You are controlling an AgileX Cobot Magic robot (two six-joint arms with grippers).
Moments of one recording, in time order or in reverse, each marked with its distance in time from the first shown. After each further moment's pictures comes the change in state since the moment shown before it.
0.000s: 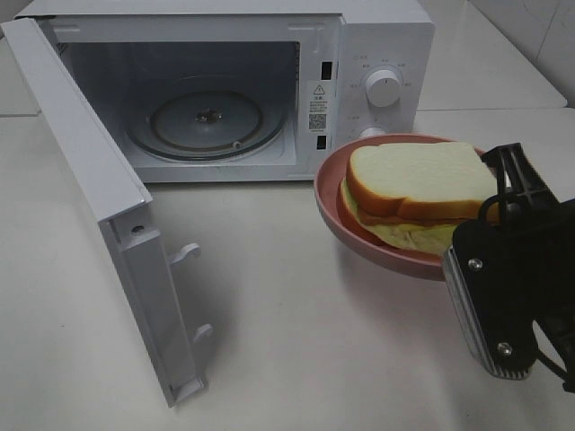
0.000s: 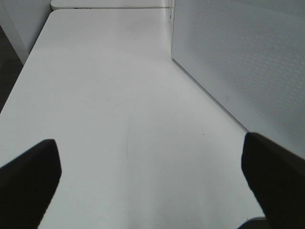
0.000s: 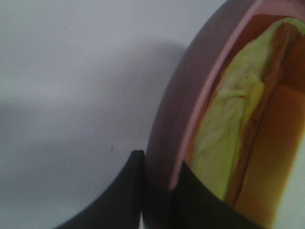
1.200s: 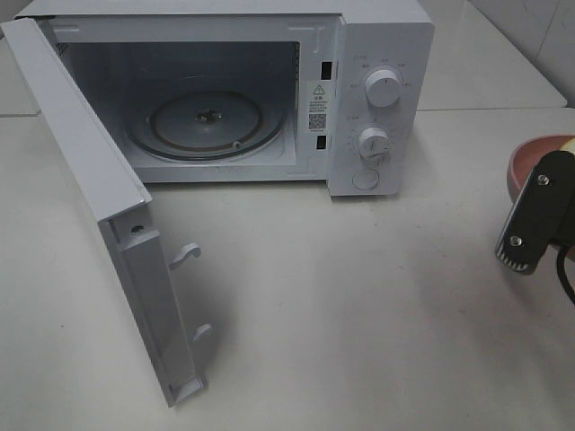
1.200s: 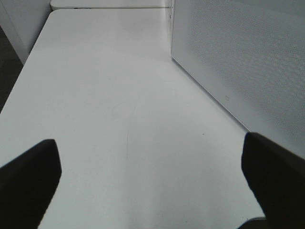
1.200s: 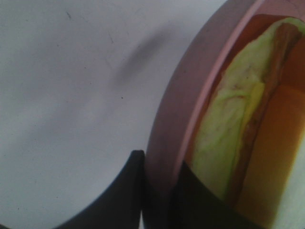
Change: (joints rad) left arm 0.000 0.000 0.000 0.000 0.000 0.000; right arm 0.000 0.032 -0.006 -0.338 0.437 1.048
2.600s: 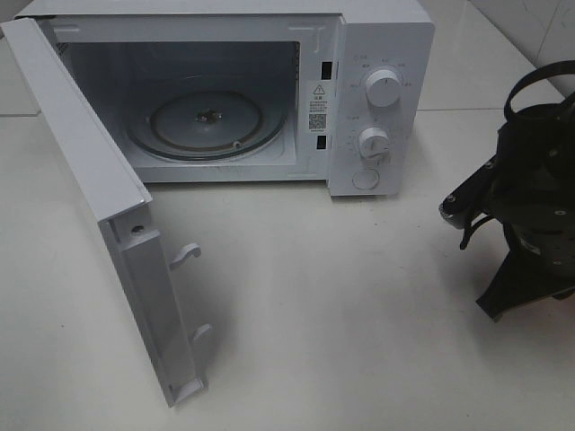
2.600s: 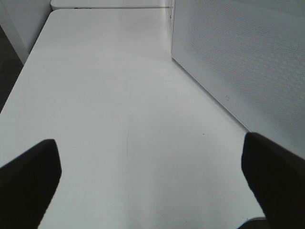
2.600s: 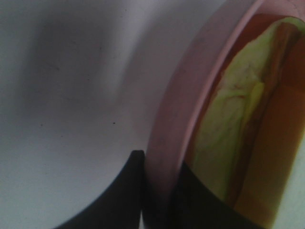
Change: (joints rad) left arm 0.000 0.000 0.000 0.001 0.000 0.000; right arm -0.137 0.542 -0.218 -0.040 0.035 0.487
